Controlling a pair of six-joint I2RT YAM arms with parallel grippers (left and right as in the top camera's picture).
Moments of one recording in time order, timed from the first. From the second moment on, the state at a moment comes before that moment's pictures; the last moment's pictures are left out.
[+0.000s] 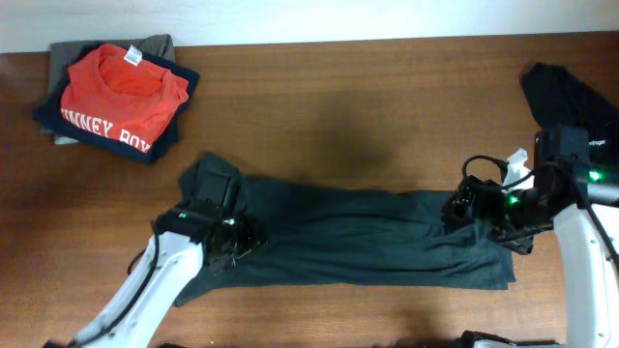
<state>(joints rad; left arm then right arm) -0.30 1.38 0.80 -0.80 0.17 -0.80 -0.24 1.31 1.24 -1.41 -0.35 0.24</state>
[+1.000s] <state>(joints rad) -0.30 1.53 0.79 -0.77 0.14 -0.83 -0.24 1.35 0.88 -0.98 -0.21 0.53</state>
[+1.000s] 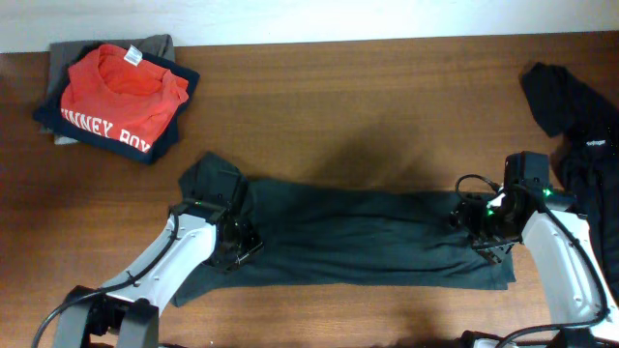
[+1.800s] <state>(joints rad) -0.30 1.53 0.79 -0.77 0.14 -0.79 -0.24 1.50 0.88 -0.88 -0.10 0.65</state>
